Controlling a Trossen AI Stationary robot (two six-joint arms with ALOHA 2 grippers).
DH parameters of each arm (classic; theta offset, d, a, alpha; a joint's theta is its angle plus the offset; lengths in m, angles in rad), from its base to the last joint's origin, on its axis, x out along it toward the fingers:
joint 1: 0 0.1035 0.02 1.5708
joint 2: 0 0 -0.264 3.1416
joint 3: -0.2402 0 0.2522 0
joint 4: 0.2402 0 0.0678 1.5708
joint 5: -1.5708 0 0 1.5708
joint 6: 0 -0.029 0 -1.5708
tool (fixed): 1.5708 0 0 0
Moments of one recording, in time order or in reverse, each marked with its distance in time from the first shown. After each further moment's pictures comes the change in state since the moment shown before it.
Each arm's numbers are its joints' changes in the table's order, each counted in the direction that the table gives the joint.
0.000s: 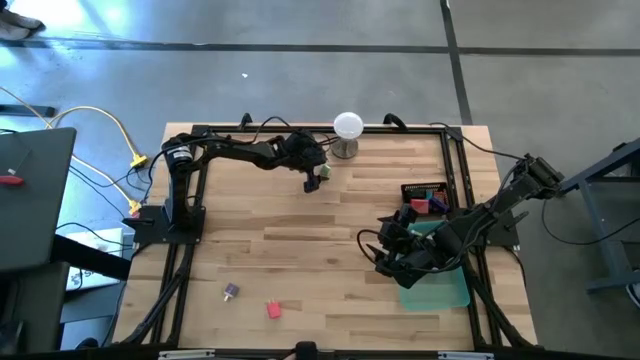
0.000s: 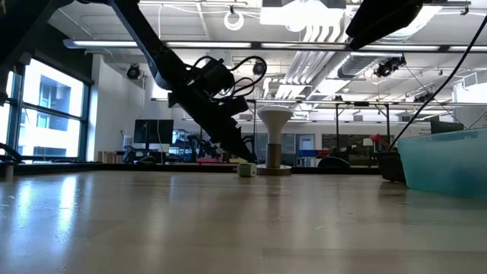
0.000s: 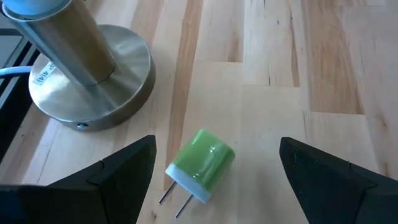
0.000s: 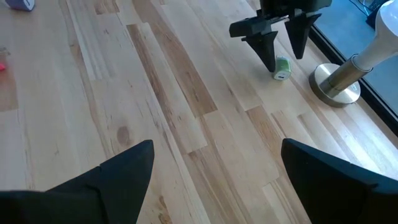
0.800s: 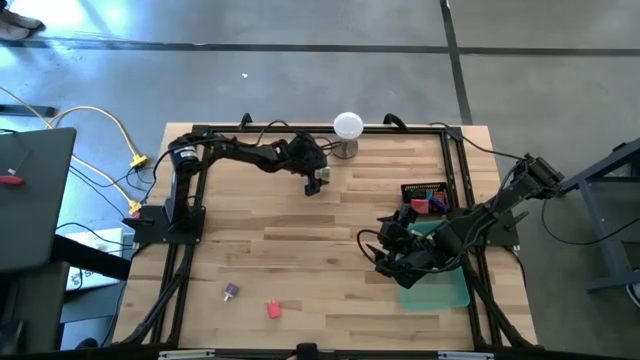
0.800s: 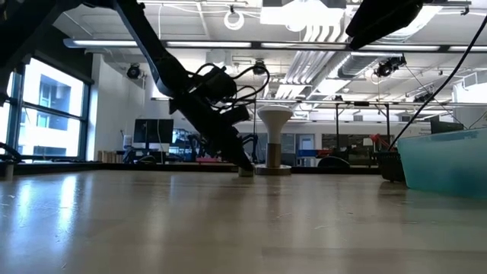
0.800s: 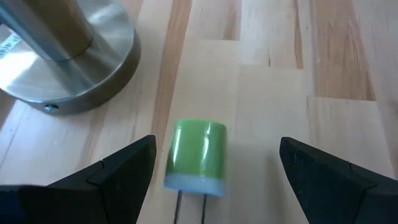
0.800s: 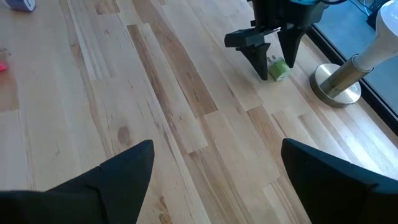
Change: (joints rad) left arm -0.011 -0.051 0.001 -0.015 0.005 0.027; right arm 0.000 0.000 0.001 -0.003 0.000 0.000
